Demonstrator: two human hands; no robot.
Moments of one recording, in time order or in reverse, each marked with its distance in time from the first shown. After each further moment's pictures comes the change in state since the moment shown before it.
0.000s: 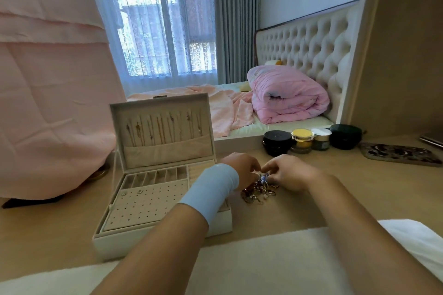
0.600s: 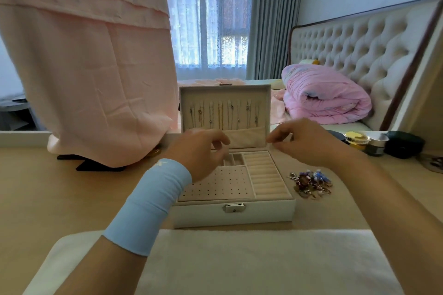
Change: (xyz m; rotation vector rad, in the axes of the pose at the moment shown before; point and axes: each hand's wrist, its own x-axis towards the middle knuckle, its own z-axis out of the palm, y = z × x) left_hand -0.155 -0.139 -0.064 -0.103 0.433 -0.072; right_hand -0.017 -0.140 0.000 -0.002 0.189 -0.324
